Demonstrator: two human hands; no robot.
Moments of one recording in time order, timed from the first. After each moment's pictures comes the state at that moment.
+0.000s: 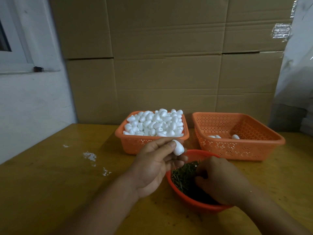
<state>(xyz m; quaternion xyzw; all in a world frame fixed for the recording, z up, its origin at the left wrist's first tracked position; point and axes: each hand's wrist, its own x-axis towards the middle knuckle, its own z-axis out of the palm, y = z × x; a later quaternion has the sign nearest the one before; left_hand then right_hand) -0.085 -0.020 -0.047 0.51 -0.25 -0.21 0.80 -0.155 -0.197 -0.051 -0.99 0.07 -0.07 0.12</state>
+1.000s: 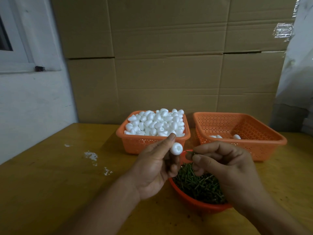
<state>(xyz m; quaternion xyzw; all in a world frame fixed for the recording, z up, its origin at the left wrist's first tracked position) -0.093 -0.017 -0.040 0.53 -0.20 -0.25 0.78 -0.179 -0.174 -0.037 -0.67 -0.11 -0.25 0.69</state>
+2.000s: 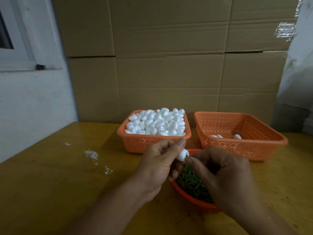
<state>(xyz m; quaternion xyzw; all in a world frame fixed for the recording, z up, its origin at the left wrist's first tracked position) -0.102 -0.021 -0.045 0.62 -0.25 -0.13 0.73 -0.182 -0.167 -0.049 -0.83 -0.11 -0.41 0.36</state>
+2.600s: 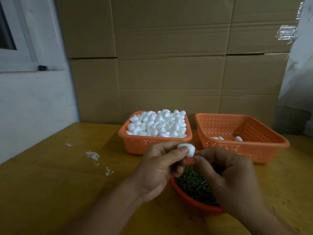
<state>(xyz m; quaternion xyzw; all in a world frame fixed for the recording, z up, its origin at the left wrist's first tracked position) -0.094 -0.015 -0.047 0.54 -0.32 -0.20 0.75 -0.182 -0.171 -0.048 -0.82 -0.06 -0.39 0.41</state>
